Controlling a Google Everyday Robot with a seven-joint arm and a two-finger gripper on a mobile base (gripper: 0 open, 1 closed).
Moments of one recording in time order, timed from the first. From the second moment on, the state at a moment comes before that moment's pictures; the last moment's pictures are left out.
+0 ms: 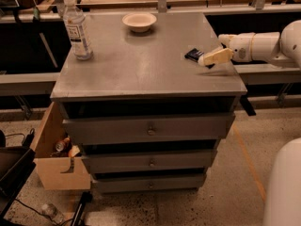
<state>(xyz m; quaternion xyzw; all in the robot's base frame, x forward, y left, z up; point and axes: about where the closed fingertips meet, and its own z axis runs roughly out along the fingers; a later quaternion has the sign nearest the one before) 0.775 -0.219 0.861 -0.38 0.72 0.26 0.52</state>
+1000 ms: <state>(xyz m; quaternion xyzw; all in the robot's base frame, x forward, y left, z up) 0.766 -0.221 0.818 -0.39 0.72 0.29 0.49</state>
